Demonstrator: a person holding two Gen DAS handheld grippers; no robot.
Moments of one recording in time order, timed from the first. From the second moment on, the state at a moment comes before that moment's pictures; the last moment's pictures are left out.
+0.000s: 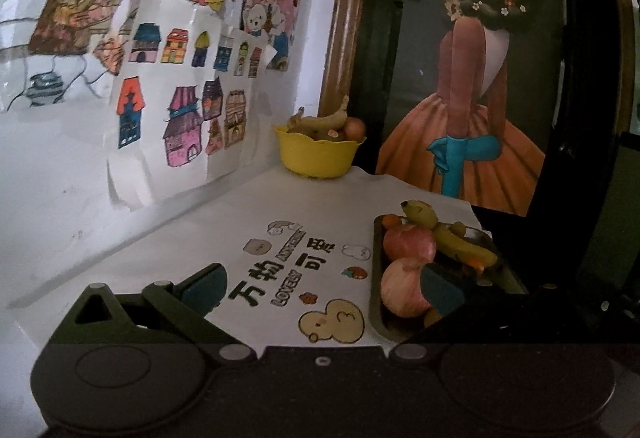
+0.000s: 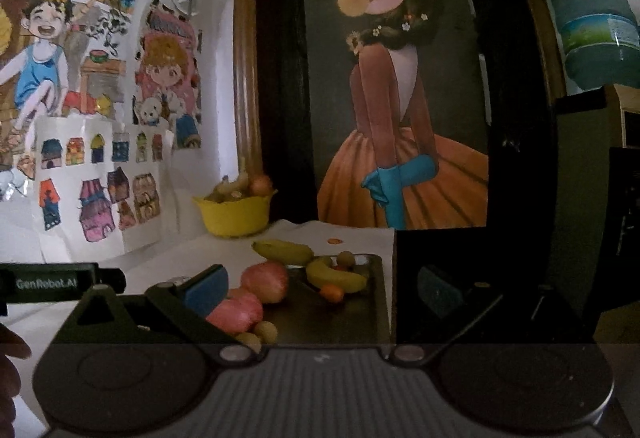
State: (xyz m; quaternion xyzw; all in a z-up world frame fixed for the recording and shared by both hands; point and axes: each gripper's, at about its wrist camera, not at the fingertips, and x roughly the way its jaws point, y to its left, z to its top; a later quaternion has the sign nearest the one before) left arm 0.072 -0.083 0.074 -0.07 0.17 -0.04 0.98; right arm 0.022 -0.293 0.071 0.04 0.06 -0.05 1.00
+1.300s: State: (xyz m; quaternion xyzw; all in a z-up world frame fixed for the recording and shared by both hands) left arm 0.023 -0.035 0.040 -0.06 0.16 -0.02 0.98; right arm -0.019 -0.242 0.046 0.01 0.07 -0.02 1.00
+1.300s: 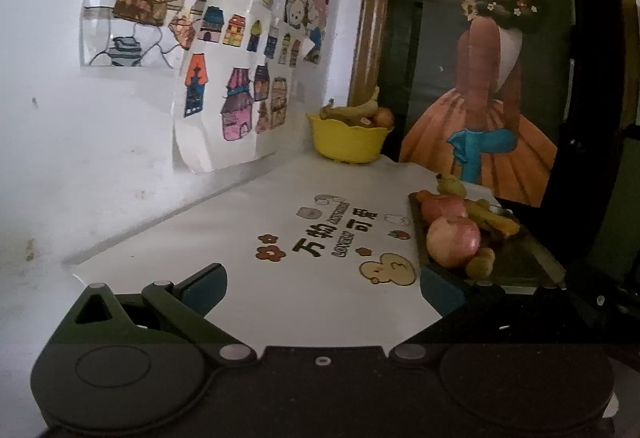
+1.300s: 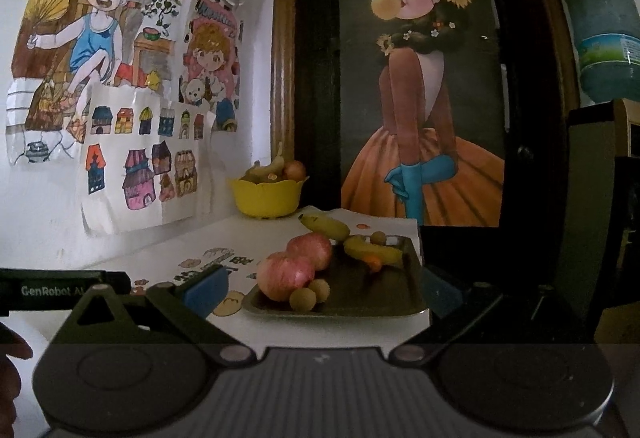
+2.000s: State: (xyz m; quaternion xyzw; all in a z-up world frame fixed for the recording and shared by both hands) left arm 0.018 -0.028 0.014 -0.05 0.15 -0.03 0.99; right arm -0.011 -0.237 0.015 0.02 0.09 -0.02 1.00
